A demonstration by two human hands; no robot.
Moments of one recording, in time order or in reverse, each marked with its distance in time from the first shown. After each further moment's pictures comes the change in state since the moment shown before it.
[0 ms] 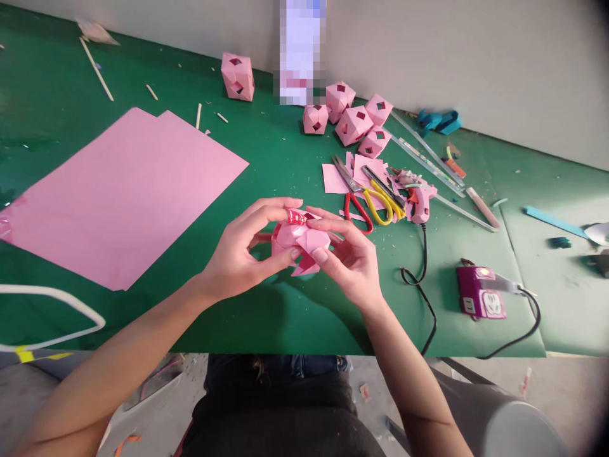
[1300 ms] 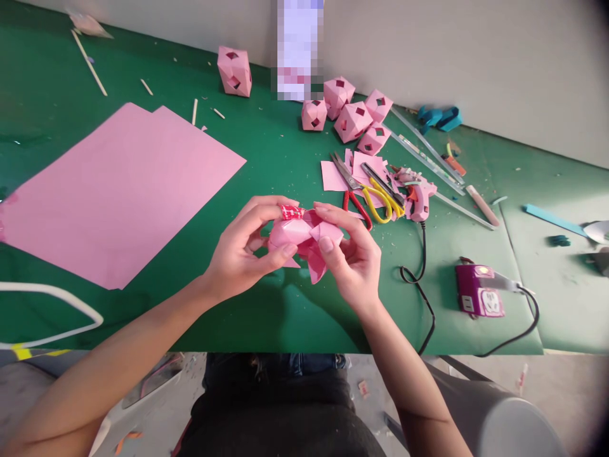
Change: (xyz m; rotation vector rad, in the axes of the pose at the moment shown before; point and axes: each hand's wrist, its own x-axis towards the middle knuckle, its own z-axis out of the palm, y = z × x) left_hand -0.003 0.002 0.011 -0.135 0.081 -0.033; right_hand -0.002 0.002 0.005 -0.116 0.133 -0.146
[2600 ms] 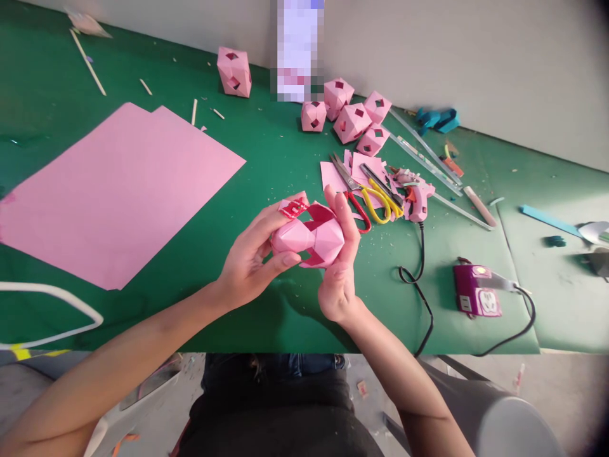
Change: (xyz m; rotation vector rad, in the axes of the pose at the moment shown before) left_hand 0.000 -0.024 0.010 -0.005 -0.066 0.338; right_hand -0.009 0.018 0.023 -0.238 -0.034 -0.288
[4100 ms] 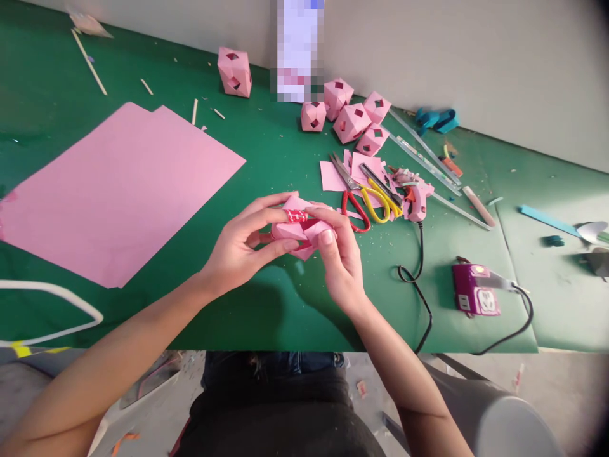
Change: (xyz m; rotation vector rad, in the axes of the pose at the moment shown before) left_hand 0.008 0.012 -0.016 0.111 0.011 -0.294; right_hand 0.009 -0.008 -0.018 0.103 -0.017 0.280
